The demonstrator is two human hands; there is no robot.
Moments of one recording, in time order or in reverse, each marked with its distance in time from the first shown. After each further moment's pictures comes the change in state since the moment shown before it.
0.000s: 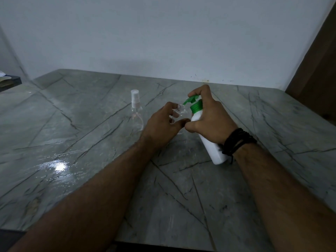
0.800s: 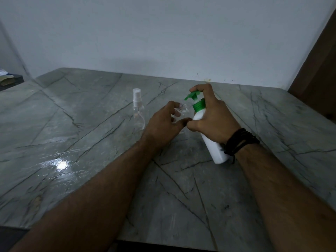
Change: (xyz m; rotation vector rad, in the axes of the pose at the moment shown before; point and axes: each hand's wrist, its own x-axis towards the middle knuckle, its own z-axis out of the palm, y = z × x) left_hand -0.001 -0.003 0.001 -0.032 0.013 0.007; right_hand -0.002 -0.001 0.001 0.011 0.023 -0.007
